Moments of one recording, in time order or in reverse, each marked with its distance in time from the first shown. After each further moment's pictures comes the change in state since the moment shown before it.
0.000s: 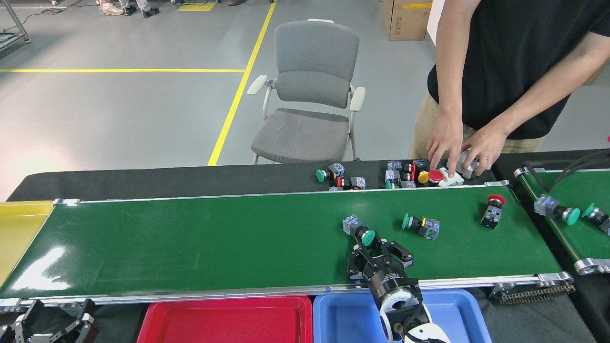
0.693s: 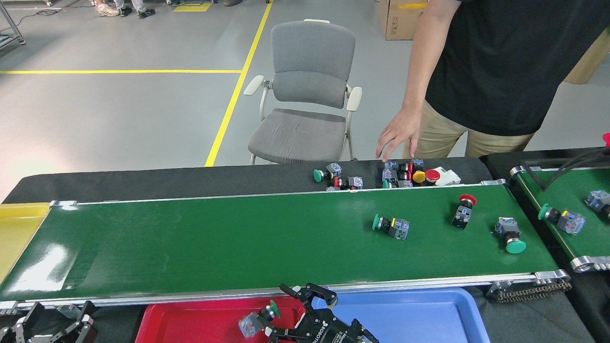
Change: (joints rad) left arm -0.005 0.006 0.010 0.006 0.002 0.005 -0.058; right arm 0.123 -0.080 0.258 -0.217 0.005 -0.397 -0.161
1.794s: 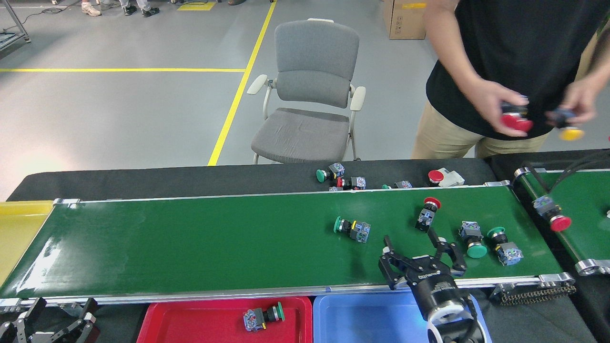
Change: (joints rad) left arm 0.008 0.000 -0.010 -0.043 0.002 -0.007 0.003; right arm -0.076 -0.005 -0.377 0.145 -0.078 0.162 0.094
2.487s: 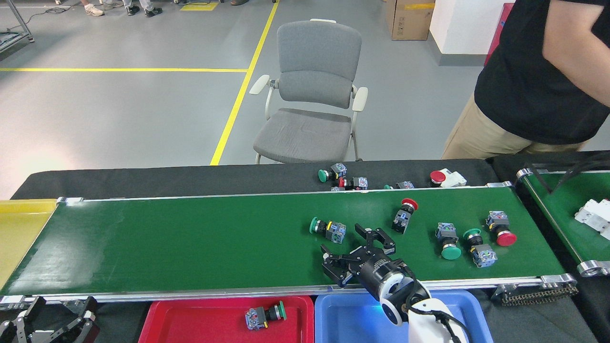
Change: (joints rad) left arm -0.020 0.000 -0.008 0.017 -0.003 -0.001 0.001; right arm -0.229 0.120 0.127 0.349 0.003 -0.100 0.021
